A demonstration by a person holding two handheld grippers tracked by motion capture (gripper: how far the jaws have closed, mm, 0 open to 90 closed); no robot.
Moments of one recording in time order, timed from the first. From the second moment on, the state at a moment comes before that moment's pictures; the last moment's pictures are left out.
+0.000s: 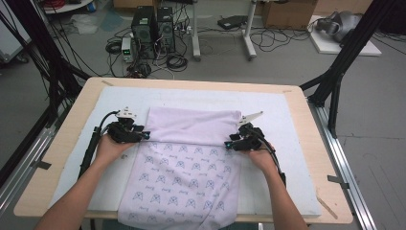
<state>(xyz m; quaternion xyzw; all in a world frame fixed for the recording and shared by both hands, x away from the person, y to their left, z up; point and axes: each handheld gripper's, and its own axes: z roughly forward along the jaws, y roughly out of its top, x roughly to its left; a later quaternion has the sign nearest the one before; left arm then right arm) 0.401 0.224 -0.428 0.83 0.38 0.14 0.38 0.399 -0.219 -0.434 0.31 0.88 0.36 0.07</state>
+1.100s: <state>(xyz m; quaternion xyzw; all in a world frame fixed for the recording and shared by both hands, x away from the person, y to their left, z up) 0.275 0.248 -0.401 0.84 0.29 0.16 0.42 0.274 -0.234 -0.392 0.24 0.86 0.46 0.03</state>
